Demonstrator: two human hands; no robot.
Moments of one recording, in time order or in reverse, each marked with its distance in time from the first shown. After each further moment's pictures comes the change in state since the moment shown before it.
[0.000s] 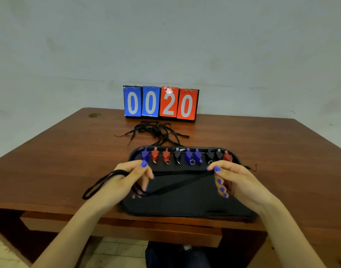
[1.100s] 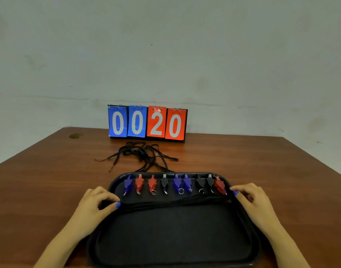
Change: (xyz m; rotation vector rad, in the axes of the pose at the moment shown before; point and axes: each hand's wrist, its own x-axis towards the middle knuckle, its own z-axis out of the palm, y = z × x) left_hand 0.054 -0.098 -0.039 0.612 0.143 -0.083; right_hand 0.039 0.048 -0.104 -0.921 0.561 -0.188
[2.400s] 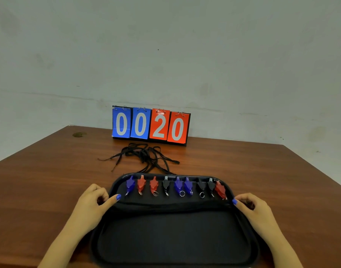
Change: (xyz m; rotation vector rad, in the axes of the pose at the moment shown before) left_hand 0.000 0.000 0.002 -0.053 0.191 -0.163; right_hand -0.009 -0.004 -0.001 0.185 -0.060 0.219
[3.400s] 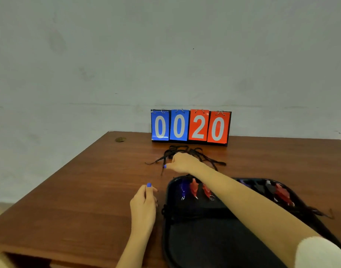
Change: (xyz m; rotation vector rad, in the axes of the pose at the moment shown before) left_hand 0.010 -0.006 -0.009 -0.472 0.223 -0.249; right_hand 0.081 -0.237 0.234 -0.567 -0.523 -0.264
